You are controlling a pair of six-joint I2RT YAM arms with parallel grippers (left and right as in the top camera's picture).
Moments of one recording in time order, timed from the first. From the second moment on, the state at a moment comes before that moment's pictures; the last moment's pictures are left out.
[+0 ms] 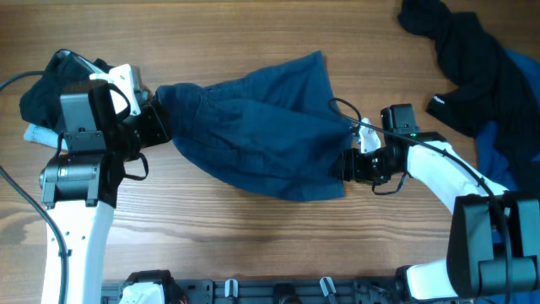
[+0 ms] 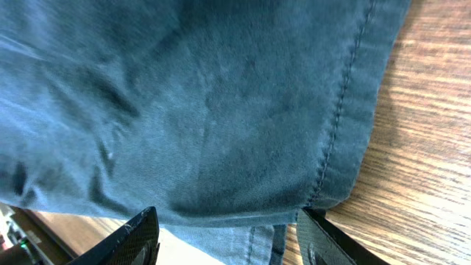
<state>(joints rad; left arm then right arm) 0.04 1.13 1.11 -0.76 0.28 -0.29 0.08 1.63 0.79 -0.60 -0.55 0.11</state>
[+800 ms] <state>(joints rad) 0.04 1.13 1.11 -0.76 0.28 -0.29 0.10 1.56 0.73 -0.55 -0.54 0.15</state>
